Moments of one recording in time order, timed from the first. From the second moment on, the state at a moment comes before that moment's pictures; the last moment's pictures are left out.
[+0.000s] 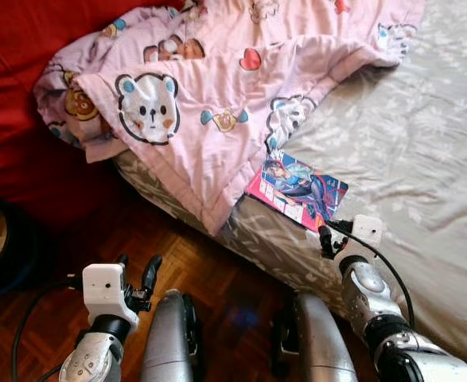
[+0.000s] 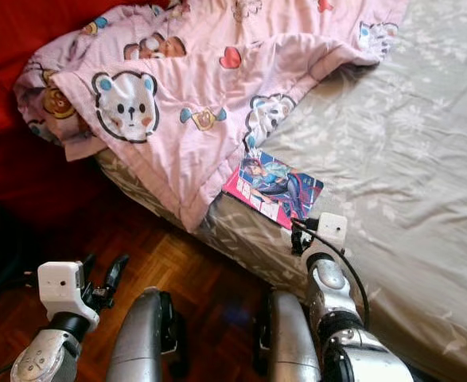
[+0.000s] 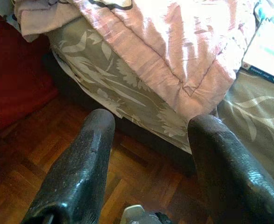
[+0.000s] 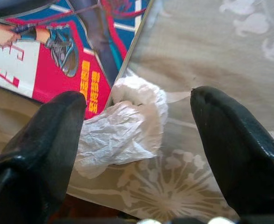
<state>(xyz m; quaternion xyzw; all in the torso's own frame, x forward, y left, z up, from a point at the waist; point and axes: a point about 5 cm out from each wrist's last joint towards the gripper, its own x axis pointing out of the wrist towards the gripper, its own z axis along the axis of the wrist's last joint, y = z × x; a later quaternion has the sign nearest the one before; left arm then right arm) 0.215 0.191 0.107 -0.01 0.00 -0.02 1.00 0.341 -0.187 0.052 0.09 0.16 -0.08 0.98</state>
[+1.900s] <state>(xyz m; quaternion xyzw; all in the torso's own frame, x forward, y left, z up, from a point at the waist) 0.220 0.179 0.134 -0.01 -0.02 -0.03 1.00 0.339 -0.180 0.048 0.13 0.15 -0.06 0.98</state>
